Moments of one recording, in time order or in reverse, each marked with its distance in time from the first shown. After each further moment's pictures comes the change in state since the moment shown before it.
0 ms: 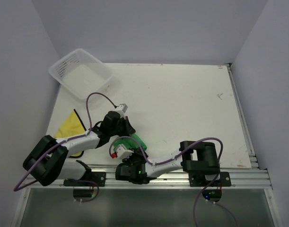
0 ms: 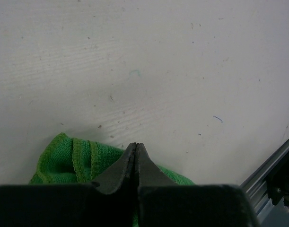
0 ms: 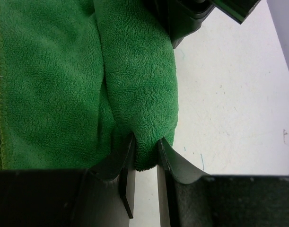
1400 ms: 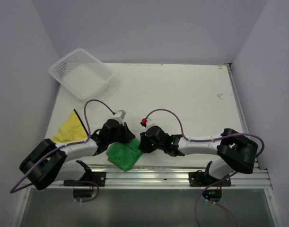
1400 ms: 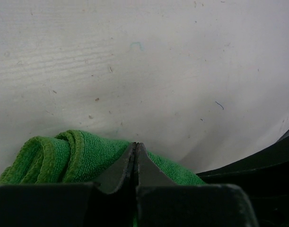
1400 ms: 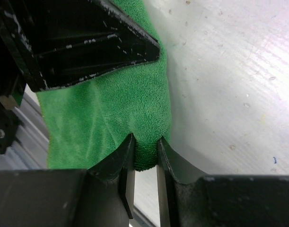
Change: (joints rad) left arm -0.057 -0.068 -0.179 0.162 -0.043 -0.093; right arm -0.486 -0.408 -0.370 0.360 -1.068 0.339
